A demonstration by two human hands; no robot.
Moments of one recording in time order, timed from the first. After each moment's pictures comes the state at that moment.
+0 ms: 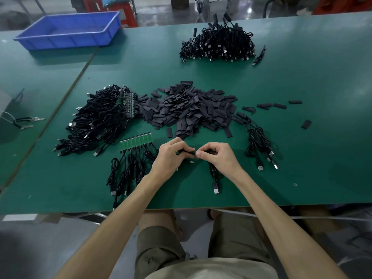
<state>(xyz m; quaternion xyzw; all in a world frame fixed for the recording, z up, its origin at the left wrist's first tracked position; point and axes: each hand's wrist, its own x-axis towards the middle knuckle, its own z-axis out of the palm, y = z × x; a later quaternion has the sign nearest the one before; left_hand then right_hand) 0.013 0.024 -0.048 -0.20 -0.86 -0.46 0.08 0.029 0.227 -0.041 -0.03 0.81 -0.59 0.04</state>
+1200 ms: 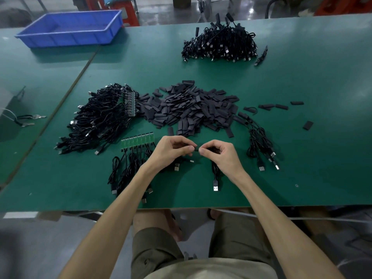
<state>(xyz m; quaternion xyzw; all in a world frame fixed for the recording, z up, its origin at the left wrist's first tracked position) -0.002 0.014 -0.027 -0.17 -0.79 -0.58 -0.11 0.031 0.229 -0.046 -0.03 0.77 -0.64 0.00</state>
